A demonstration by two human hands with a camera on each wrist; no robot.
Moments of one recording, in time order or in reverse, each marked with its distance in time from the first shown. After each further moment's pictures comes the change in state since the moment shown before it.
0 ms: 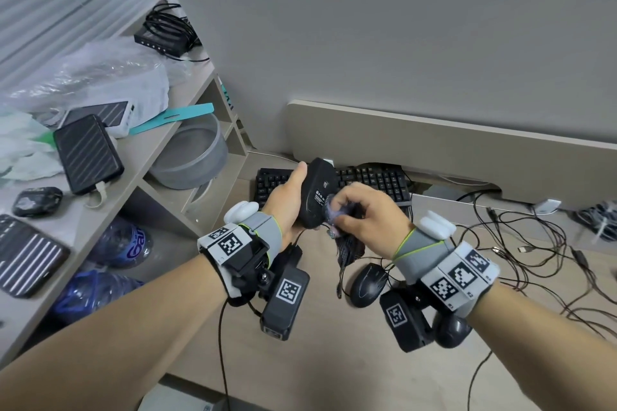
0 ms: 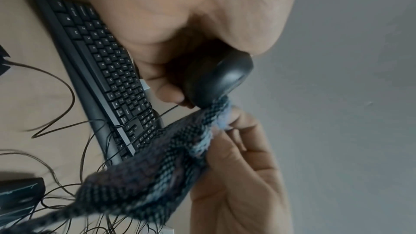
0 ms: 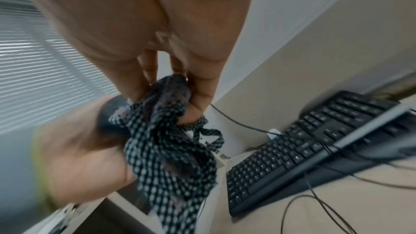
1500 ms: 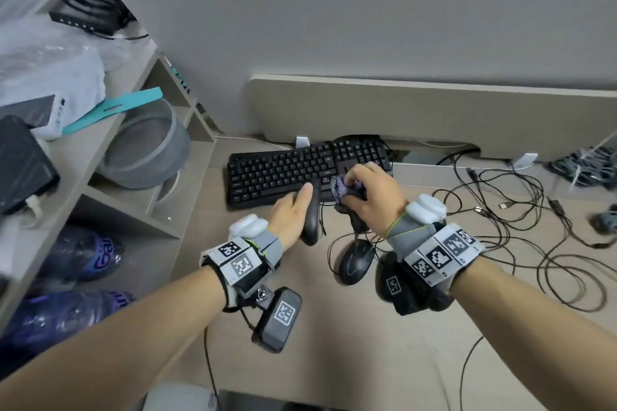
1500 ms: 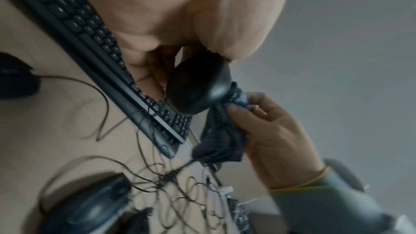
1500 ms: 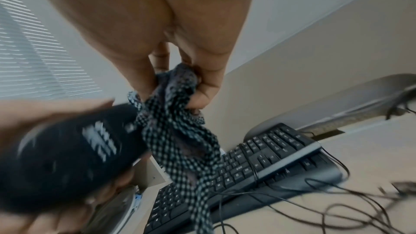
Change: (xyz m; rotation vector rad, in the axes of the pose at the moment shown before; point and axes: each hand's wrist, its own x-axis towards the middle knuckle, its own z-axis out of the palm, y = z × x) left_hand 0.041 -0.071 0.007 0.730 -0.080 0.140; right_hand -0.009 0.068 -0.009 -0.311 0.194 0.184
